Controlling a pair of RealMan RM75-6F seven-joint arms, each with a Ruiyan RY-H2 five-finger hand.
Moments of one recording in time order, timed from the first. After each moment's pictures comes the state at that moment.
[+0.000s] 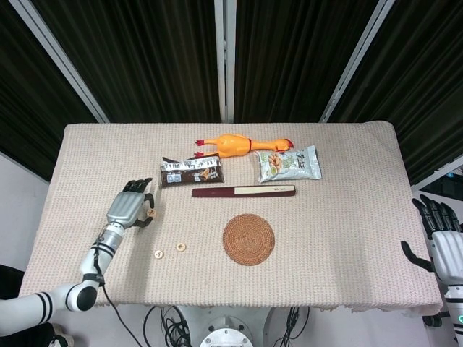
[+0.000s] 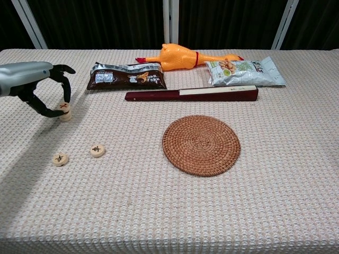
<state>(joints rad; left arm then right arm) -0.66 -1.47 -0.14 -1.45 0.99 0.92 0.29 0.07 -1.03 0.07 -1.62 -1.50 1.48 0.15</state>
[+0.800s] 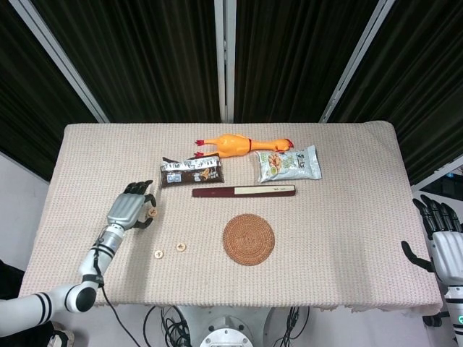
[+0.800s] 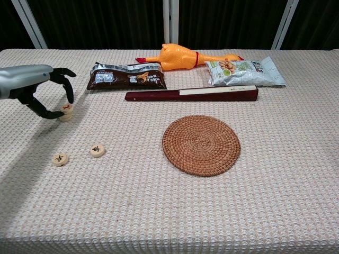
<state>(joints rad) -0.66 -1.46 -0.13 -1.46 1.00 0.91 0.27 0.07 -1.03 0.07 -1.62 -1.50 1.48 0.14</state>
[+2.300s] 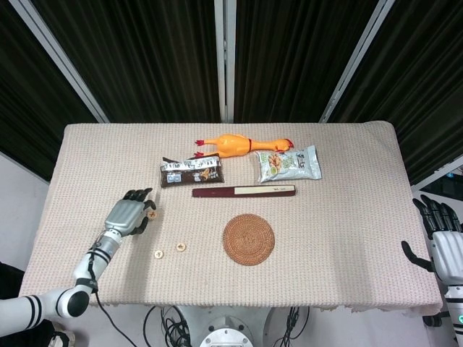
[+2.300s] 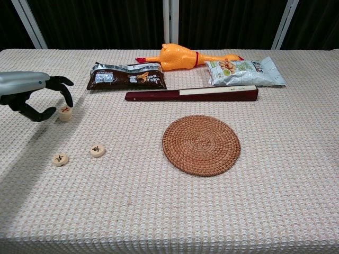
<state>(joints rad) -0.68 -1.38 -0.08 -1.57 0.95 0.88 0.33 0.07 -1.03 0.07 -1.62 -1.50 1.48 0.14</state>
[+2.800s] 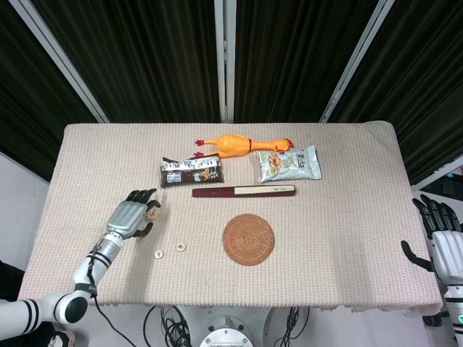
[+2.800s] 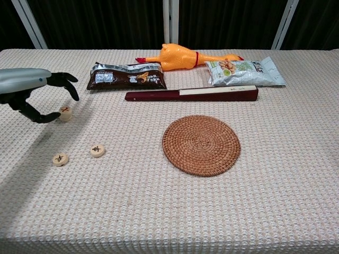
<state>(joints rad) -0.66 -1.38 -0.07 -1.61 1.04 0.93 0.30 0.07 -1.03 0.07 -1.63 -1.50 1.47 0.14</state>
